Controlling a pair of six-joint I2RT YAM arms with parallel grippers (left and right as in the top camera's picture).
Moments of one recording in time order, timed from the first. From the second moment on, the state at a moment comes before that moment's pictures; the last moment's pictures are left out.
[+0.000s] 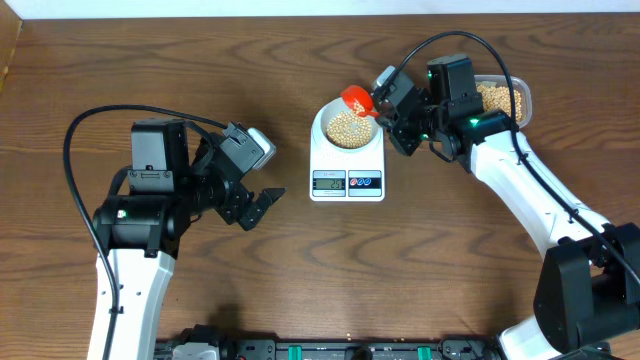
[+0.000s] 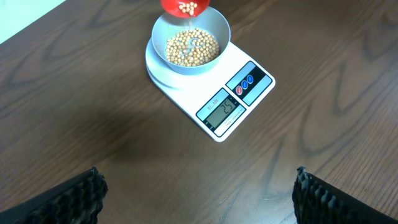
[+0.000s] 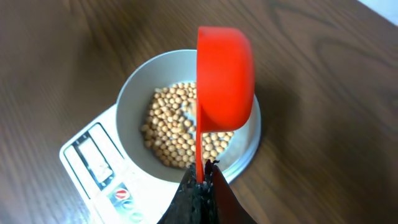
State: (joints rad) left arm -0.04 1.12 1.10 -0.91 0.54 0.65; right arm 0.32 1.72 1.25 -0.38 -0.42 -0.43
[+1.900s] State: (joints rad) left arm -0.04 1.11 1.10 -0.91 0.54 0.65; right arm 0.06 1.57 1.25 -0.48 0.11 -0.41
